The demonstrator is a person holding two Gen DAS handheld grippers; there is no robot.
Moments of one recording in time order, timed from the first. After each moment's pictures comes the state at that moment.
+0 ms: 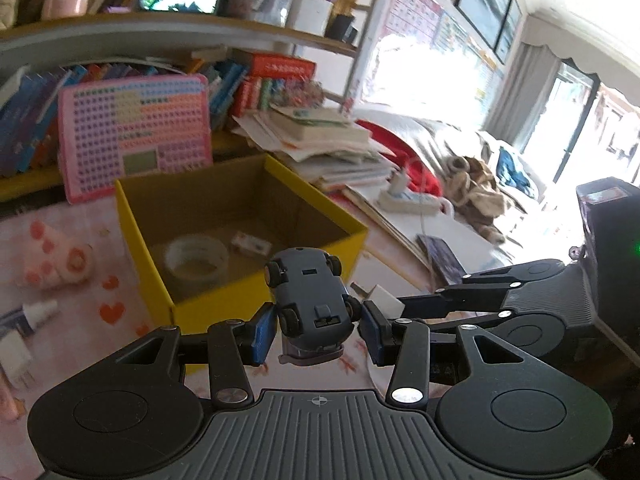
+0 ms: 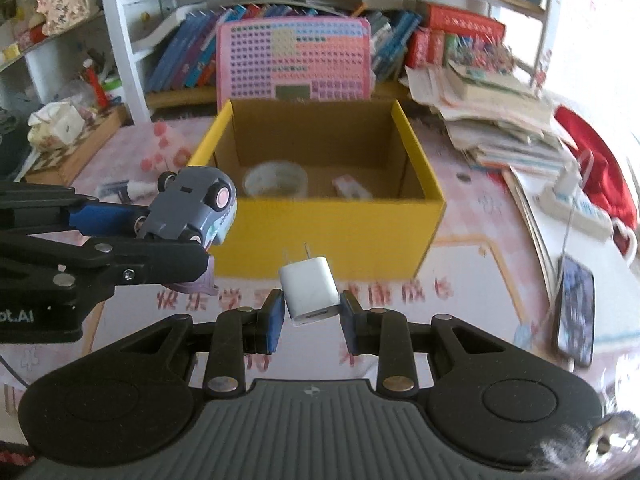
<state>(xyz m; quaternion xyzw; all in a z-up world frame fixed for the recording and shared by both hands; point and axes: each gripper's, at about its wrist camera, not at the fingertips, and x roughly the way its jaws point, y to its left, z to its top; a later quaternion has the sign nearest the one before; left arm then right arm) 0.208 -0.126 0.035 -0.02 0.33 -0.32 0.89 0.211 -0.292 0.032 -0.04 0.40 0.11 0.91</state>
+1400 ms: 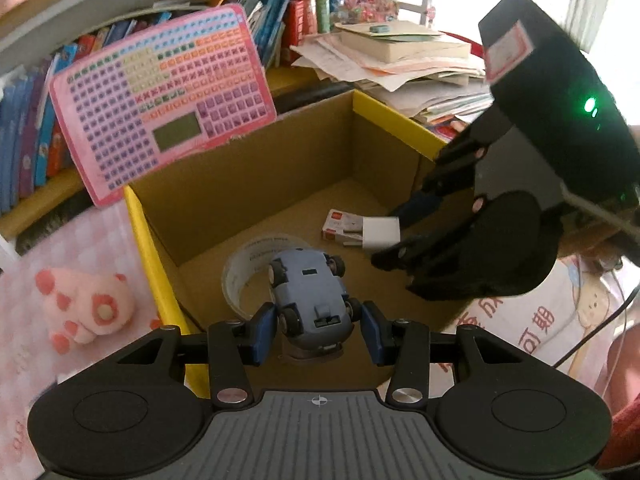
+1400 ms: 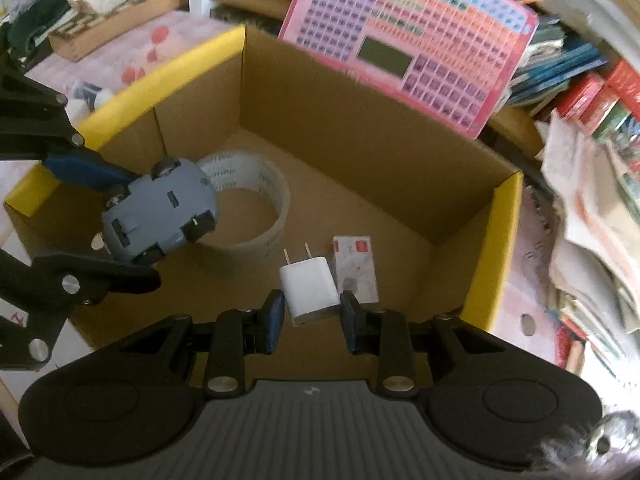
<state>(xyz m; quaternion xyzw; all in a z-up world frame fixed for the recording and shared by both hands) 0.341 -0.177 -0.015 0.11 0.43 -0.21 0.87 0.427 -0.283 -0.035 -0.25 0.46 0.28 0.80</state>
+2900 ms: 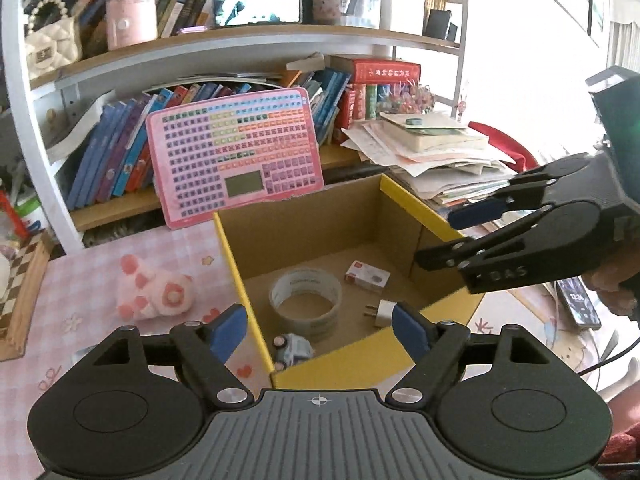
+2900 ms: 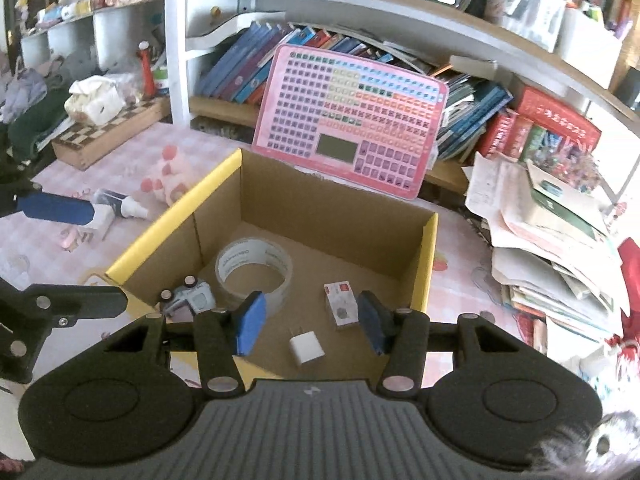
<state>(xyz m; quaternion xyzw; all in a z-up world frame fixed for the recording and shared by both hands) 0.251 -0.139 0.043 0.05 0.33 -0.15 0.93 0.336 -0.316 0.050 -0.15 0.35 0.24 0.89</state>
